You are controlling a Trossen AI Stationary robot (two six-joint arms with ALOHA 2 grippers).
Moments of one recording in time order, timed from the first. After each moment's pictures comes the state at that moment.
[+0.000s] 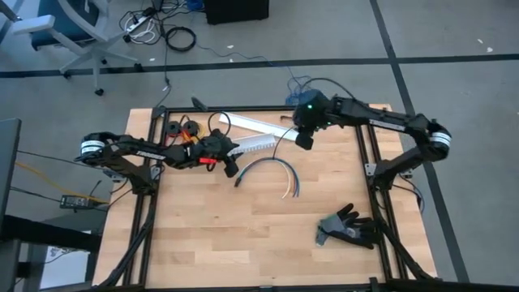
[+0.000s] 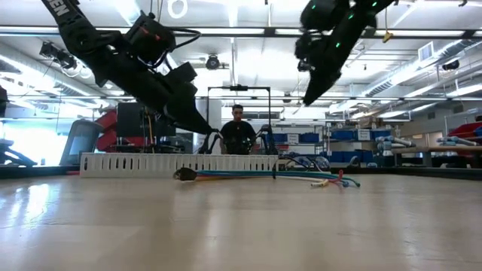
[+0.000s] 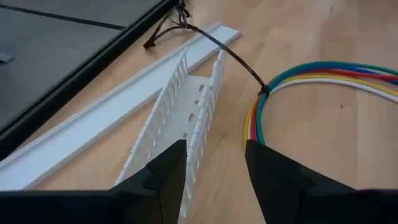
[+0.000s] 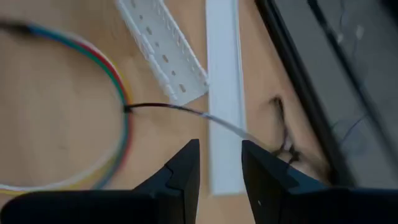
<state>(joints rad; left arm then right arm) 0.23 1.43 0.53 0.40 -0.23 -0.05 -0.46 1.41 1.17 -0.65 0.03 -0.18</state>
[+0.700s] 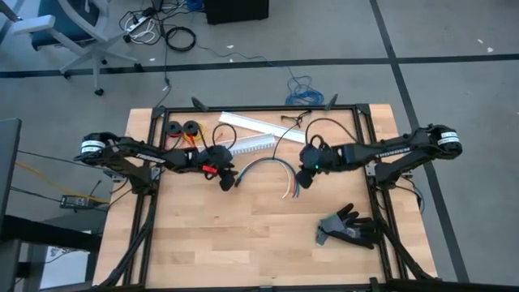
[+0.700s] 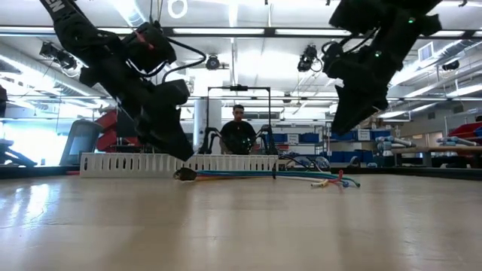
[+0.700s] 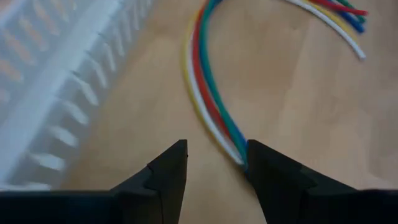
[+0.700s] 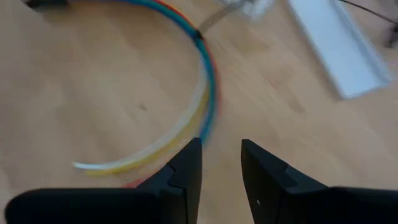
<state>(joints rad) 0.15 1.43 0.53 0.14 -0.06 -0.37 0.00 1.29 0.74 -0.41 0.31 0.57</state>
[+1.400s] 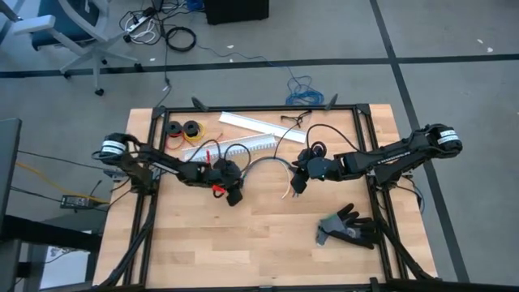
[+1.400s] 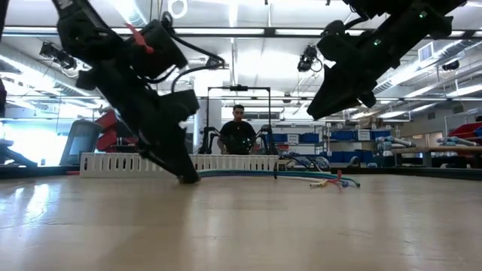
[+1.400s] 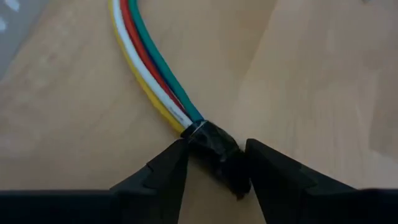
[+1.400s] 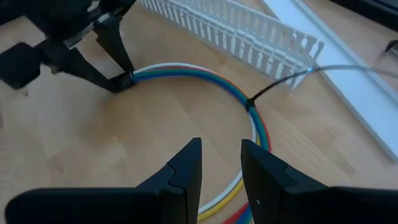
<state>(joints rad) -0.04 1.64 0.62 0.15 -0.22 -0.45 0.12 1.29 0.67 -0.06 0.45 0.57</state>
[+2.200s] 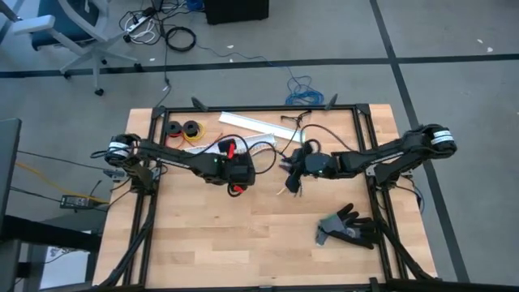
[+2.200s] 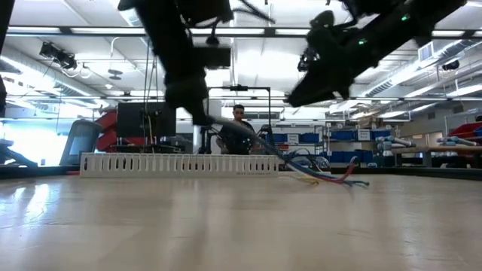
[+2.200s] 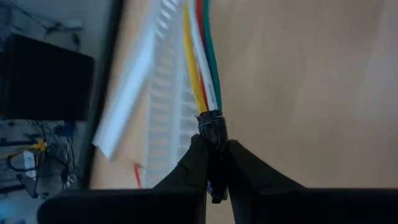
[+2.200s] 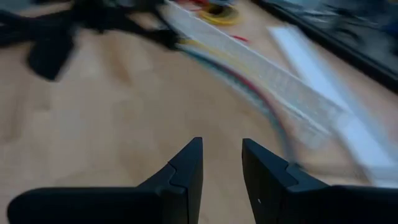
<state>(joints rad) -0.08 1.70 1.20 -0.72 -0.68 -0.13 0.08 1.36 0.67 0.19 0.40 0.31</state>
